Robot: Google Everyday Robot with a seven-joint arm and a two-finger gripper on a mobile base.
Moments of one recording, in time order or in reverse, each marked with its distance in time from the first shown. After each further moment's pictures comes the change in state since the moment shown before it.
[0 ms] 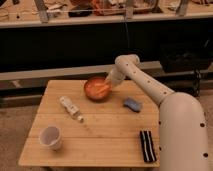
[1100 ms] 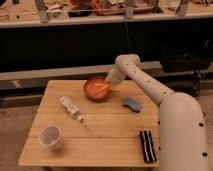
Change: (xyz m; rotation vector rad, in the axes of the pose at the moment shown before) arm 0.001 -0.004 0.000 0.008 -0.006 0.016
